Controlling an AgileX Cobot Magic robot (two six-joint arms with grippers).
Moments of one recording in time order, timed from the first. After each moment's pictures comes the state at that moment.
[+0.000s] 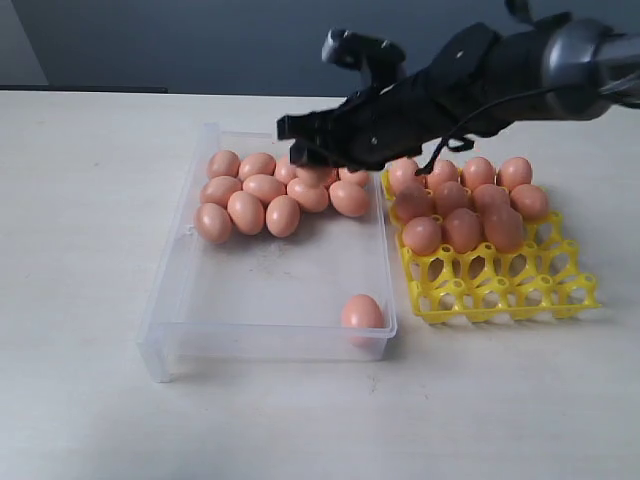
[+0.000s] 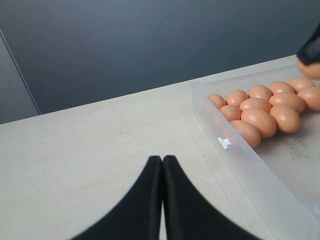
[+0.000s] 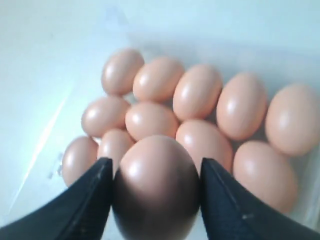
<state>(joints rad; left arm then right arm) -0.05 0.00 0.00 0.07 0.22 0.07 0.49 1.92 -1.27 0.88 0.33 -0.50</state>
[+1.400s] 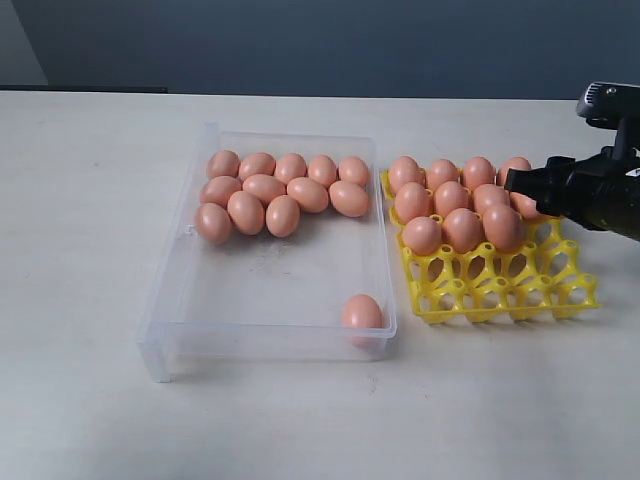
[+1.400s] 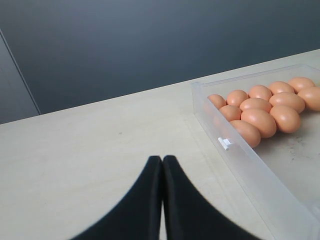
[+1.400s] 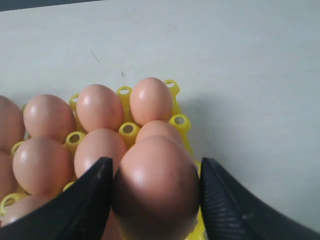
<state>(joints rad) -0.05 0.00 0.00 0.07 0.22 0.07 0.20 1.52 -0.57 0.79 -0.27 -0.52</state>
